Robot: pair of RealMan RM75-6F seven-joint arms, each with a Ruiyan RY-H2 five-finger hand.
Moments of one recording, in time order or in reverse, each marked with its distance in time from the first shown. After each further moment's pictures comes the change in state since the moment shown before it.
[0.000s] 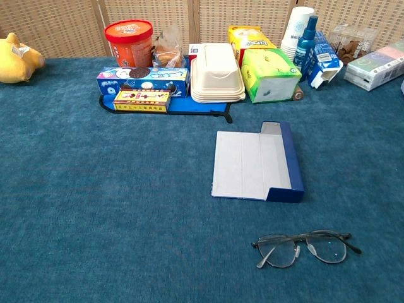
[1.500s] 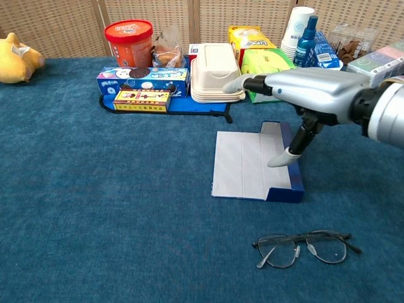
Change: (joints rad) left arm -0.028 0.037 -0.009 -0.016 -0.034 -0.033 0.002; right arm 0.533 -0.342 0.155 0.096 0.360 -0.542 -0.352
